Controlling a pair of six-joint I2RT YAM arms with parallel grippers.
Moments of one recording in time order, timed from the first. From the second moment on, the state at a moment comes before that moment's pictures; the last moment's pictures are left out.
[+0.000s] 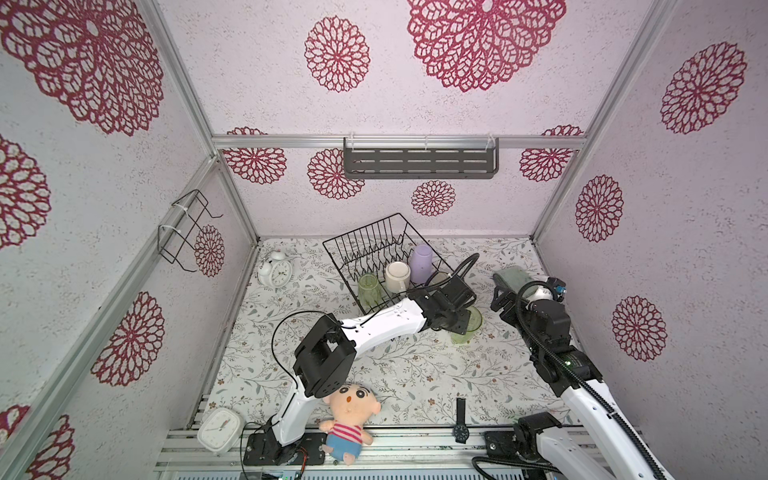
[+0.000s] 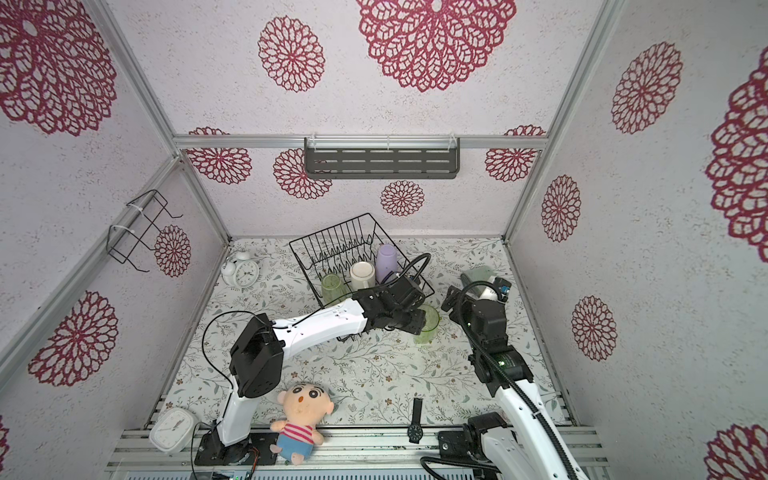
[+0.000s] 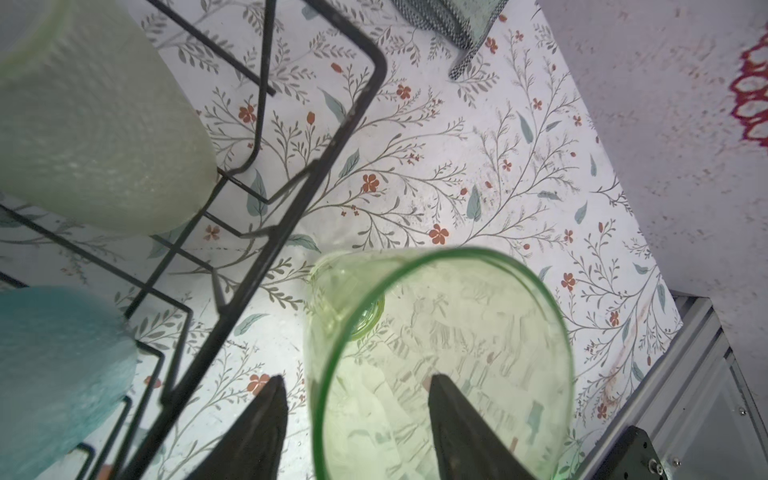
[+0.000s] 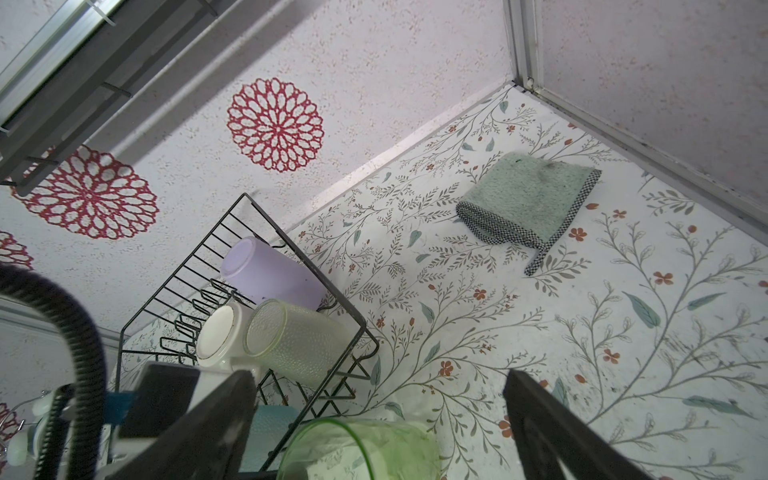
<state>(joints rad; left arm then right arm) -0.99 2.12 1.78 -0.58 -0.02 -0.57 0.25 0.75 0.66 -0.29 0.23 0.66</state>
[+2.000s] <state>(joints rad) -0.46 1.26 0.70 0.47 0.72 -1.11 0.59 1.27 0.73 0.65 -0.64 1.29</state>
